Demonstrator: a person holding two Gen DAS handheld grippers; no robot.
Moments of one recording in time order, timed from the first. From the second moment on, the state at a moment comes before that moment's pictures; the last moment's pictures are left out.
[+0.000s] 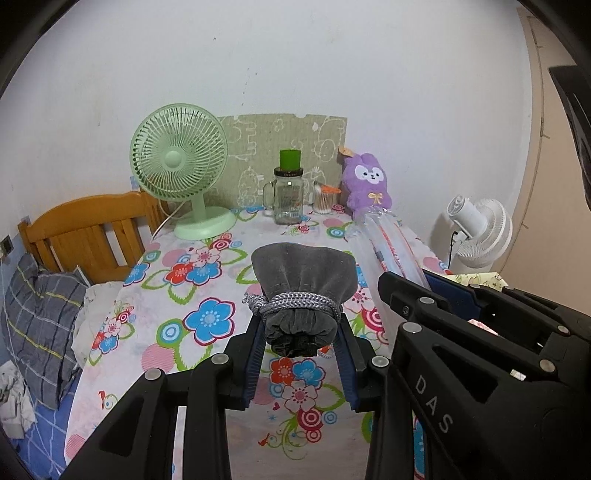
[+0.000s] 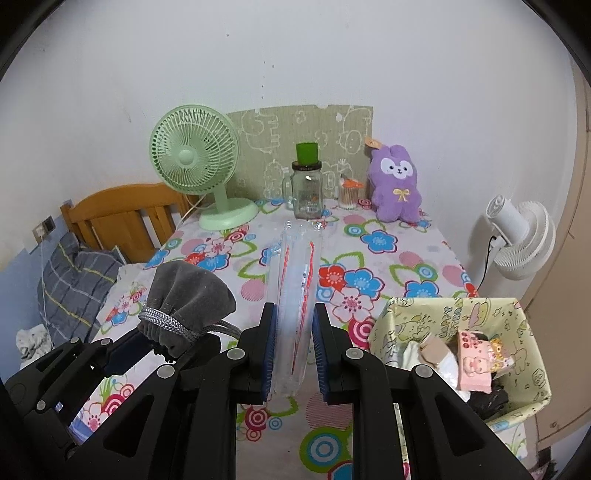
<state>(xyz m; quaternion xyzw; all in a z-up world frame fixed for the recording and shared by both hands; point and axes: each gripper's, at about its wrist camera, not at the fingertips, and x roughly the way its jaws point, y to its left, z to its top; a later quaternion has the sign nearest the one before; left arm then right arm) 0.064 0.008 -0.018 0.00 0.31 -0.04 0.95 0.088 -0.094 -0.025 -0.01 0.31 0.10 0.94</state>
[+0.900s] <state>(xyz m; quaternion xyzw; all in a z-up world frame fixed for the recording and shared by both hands) 0.059 -0.058 -0.010 0.01 0.29 -0.09 0.95 0.070 -0.162 -0.011 -0.01 0.29 0.06 0.95</state>
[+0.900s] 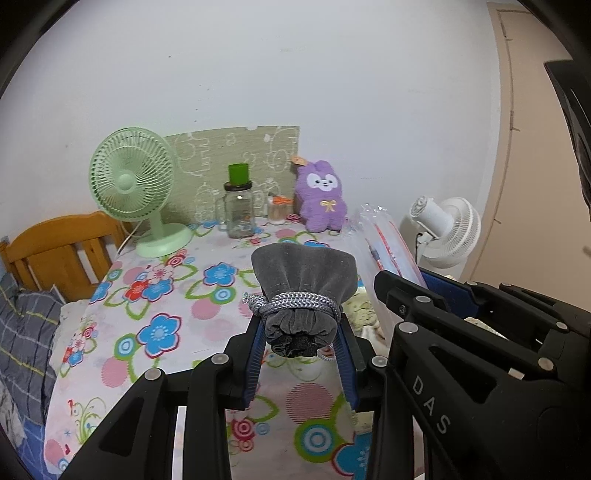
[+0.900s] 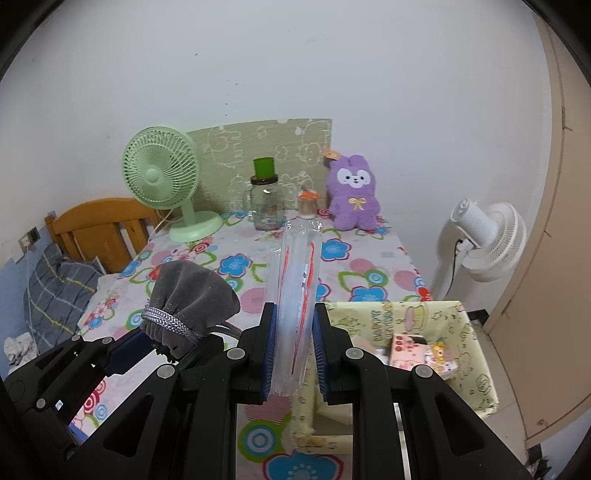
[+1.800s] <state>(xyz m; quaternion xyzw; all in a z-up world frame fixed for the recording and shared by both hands) 0.079 -0.128 -0.018 0.04 0.29 -0.17 0.94 0.080 -0.230 -0.018 0.00 0.30 -0.01 0.96</state>
